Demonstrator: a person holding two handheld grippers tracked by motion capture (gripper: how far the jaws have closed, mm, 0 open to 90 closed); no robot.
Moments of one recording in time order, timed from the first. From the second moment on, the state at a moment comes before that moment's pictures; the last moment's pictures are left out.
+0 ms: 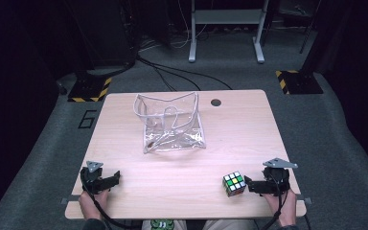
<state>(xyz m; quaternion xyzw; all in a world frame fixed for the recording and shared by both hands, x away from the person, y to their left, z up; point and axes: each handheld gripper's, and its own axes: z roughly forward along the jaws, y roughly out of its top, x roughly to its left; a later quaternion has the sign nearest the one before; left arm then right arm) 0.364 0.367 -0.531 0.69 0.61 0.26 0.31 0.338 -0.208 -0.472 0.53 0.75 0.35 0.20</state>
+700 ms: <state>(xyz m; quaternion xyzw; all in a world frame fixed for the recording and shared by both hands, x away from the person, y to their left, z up) 0.364 0.368 -0.530 0.68 0.61 0.27 0.30 0.328 -0.164 -0.474 0.48 0.78 0.35 0.18</state>
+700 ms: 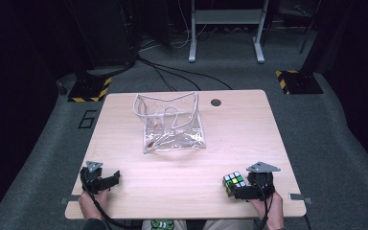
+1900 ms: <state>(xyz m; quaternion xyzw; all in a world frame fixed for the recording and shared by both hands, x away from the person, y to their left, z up) 0.365 0.368 -0.531 0.68 0.61 0.27 0.30 0.329 -0.141 -0.490 0.47 0.81 0.31 0.17</state>
